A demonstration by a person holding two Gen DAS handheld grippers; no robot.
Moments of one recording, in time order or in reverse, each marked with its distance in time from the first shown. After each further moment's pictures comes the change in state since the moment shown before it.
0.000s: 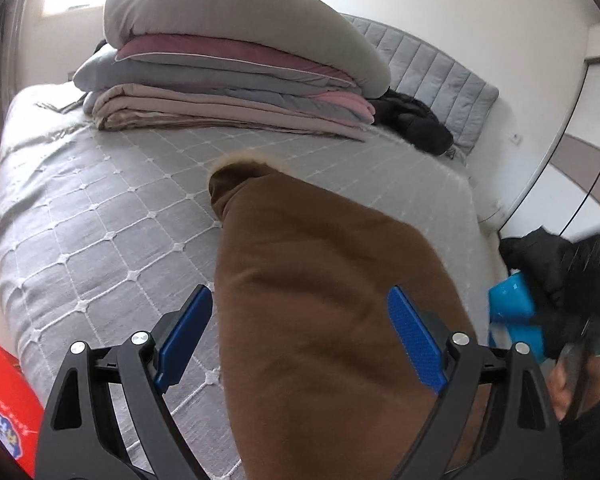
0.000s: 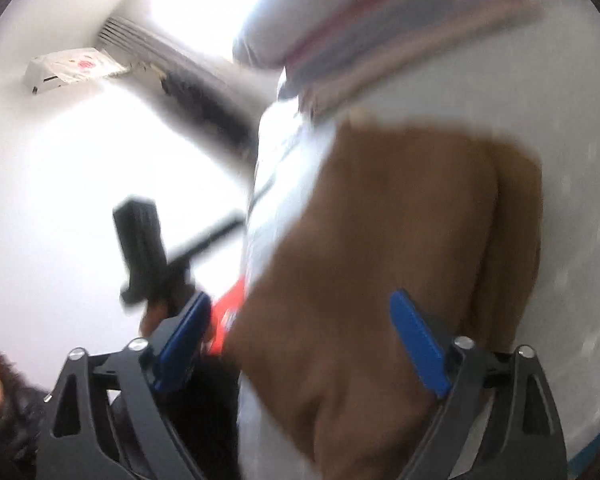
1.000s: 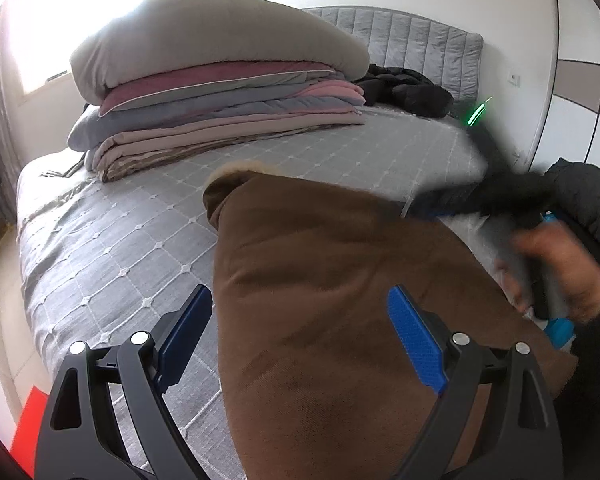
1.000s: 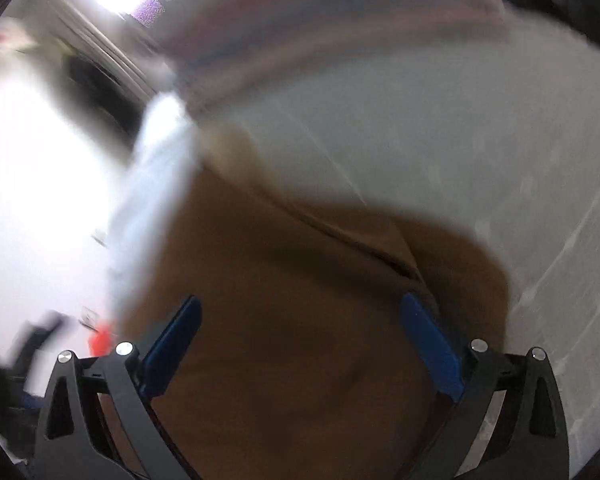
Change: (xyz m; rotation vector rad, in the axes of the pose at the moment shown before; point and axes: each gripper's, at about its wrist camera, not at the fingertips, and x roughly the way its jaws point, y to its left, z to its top) left arm 0.003 -0.055 -0.017 0.241 -0.020 0.138; right arm 0.107 -0.112 0.072 0.040 0.159 -0.401
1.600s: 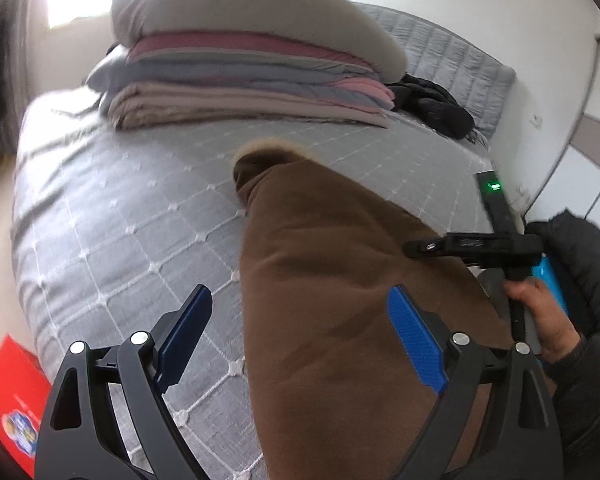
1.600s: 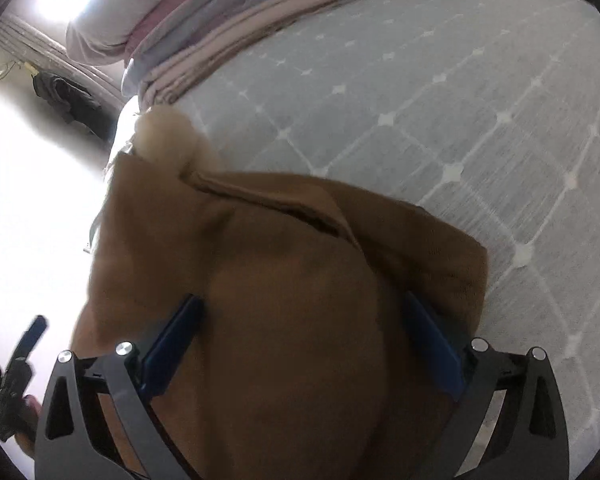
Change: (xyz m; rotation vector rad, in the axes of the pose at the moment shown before) left arm 0.007 0.056 -0.003 -0.240 0.069 -0.054; right arm -0.006 -0.040 0.003 0.101 0.004 -0.023
